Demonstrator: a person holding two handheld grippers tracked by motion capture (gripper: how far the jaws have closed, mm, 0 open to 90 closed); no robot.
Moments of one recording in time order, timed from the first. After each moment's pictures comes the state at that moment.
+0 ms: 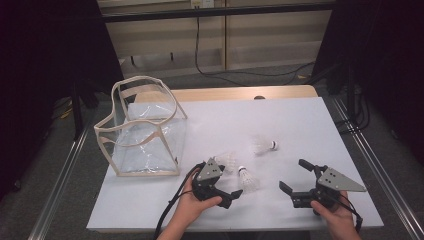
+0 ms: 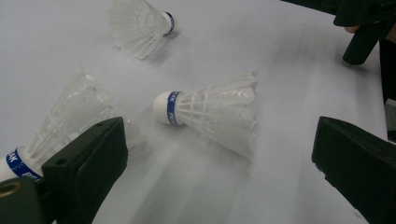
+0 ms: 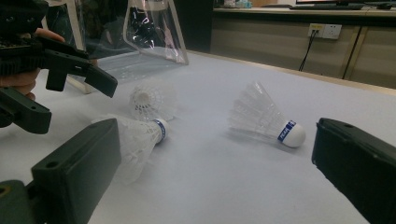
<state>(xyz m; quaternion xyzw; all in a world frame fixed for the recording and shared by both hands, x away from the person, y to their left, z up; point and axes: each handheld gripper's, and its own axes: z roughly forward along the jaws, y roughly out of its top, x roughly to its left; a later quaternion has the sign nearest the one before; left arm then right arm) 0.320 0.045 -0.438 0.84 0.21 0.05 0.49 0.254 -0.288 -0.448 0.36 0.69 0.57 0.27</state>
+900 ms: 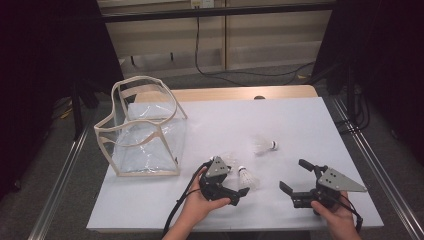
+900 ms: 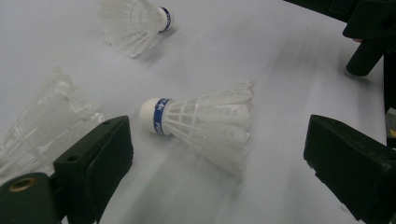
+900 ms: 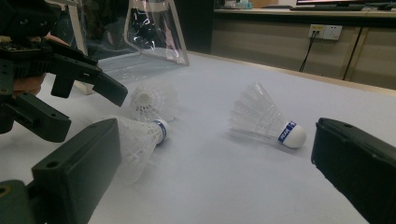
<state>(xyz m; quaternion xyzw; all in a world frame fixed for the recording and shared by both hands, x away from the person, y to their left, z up) 0.321 0.027 -0.438 0.84 0.23 0.04 0.48 0.254 -0.288 -0.447 0.36 0.69 0.57 0.27</state>
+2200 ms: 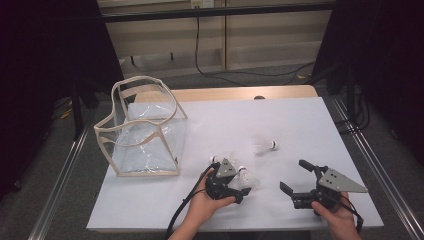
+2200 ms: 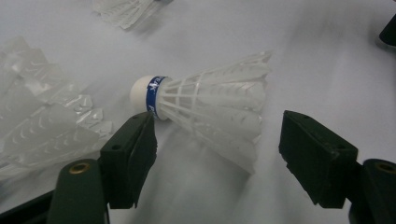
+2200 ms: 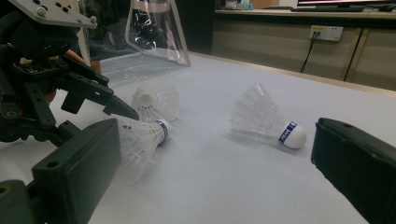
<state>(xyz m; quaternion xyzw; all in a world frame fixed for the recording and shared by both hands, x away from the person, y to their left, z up) 0.324 0.012 -0.449 0.87 0.23 0.05 0.43 0.252 -0.288 -0.447 0.35 0.69 0.58 0.27</state>
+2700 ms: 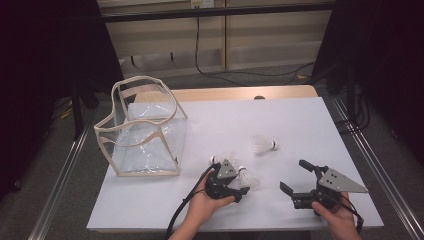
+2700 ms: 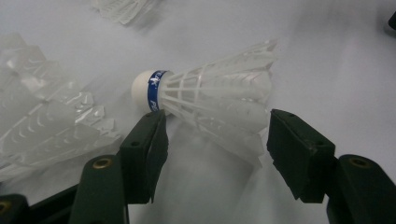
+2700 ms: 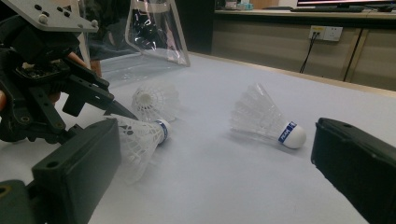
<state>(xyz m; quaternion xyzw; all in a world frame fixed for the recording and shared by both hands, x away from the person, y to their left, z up) 0.324 0.010 -0.452 0.88 0.22 0.05 0.43 0.252 -0.288 -0.447 0.36 0.69 0.58 0.27</state>
